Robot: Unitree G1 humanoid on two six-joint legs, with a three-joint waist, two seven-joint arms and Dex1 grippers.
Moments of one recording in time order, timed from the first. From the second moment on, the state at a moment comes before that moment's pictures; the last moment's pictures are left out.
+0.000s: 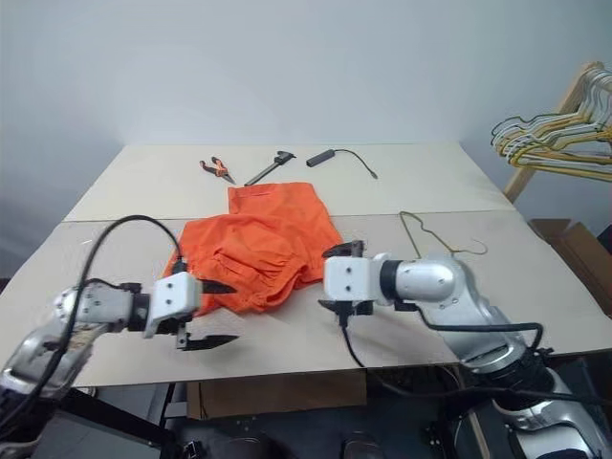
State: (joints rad) left arm -0.11 0.86 0.00 -0.30 -0.24 0.25 -1.15; right arm -0.45 -0.71 0.39 -0.47 -0.11 0.36 0.95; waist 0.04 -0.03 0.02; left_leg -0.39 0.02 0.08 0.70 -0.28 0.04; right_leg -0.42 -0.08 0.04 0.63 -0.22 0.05
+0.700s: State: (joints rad) left arm 0.04 0.99 0.14 -0.15 -0.15 0.25 -1.03; right arm -0.64 -0.37 0.85 -0.24 -0.66 0.42 0.81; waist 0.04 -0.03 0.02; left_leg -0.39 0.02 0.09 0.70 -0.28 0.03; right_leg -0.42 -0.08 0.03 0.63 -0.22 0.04
